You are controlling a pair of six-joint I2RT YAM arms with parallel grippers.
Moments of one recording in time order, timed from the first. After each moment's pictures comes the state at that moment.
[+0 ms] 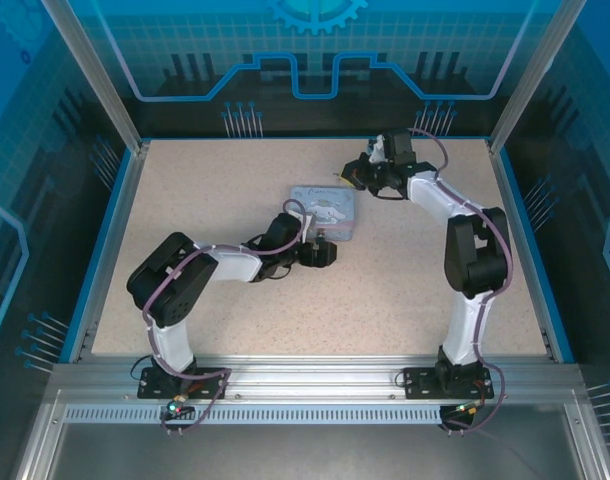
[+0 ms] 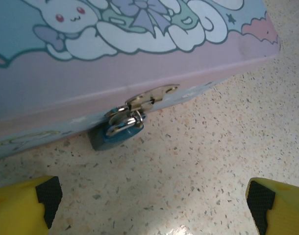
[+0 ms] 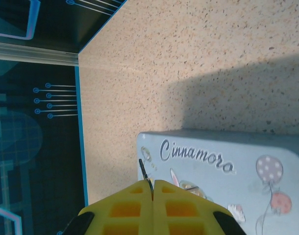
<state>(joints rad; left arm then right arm) -0.61 1.85 0.86 0.32 0.17 -0.48 0.24 2.00 1.57 -0.29 -0.59 0.83</state>
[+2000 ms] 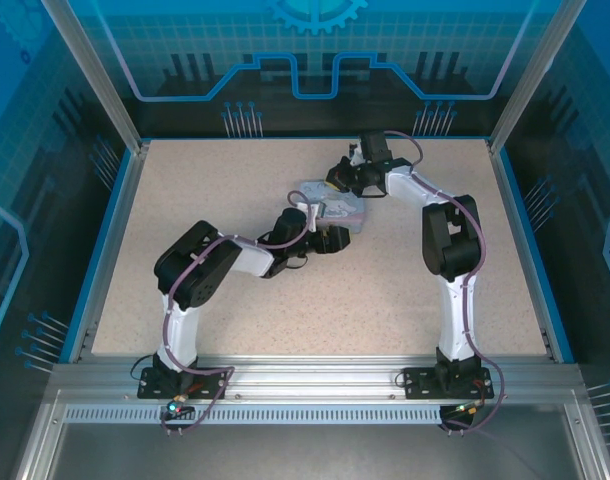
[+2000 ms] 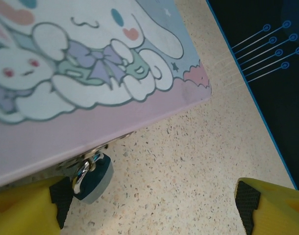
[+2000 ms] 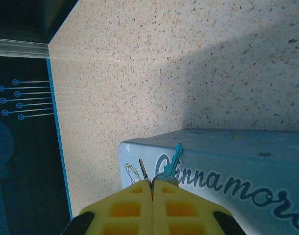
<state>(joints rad) -0.60 2.04 0.95 0.66 0.34 -0.72 0.30 2.20 1.75 -0.36 -0.55 0.83</state>
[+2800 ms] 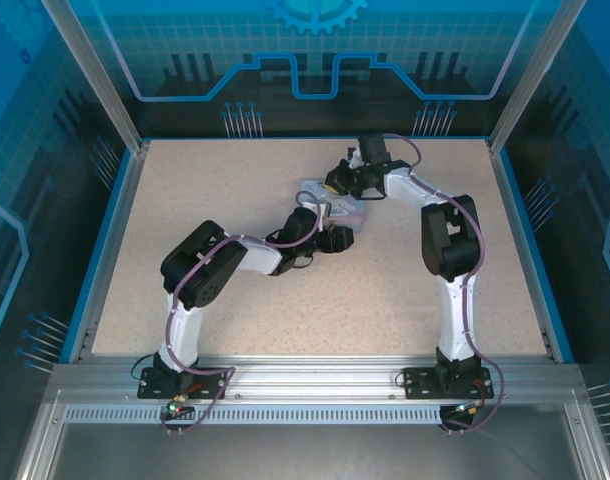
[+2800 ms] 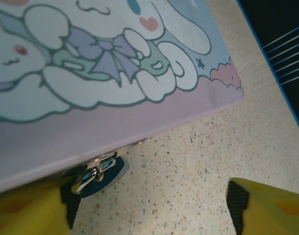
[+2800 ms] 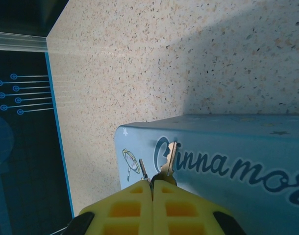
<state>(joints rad) -0.64 2.06 1.03 0.55 0.21 -0.68 0.30 2.20 1.73 -0.35 -0.57 0.83</state>
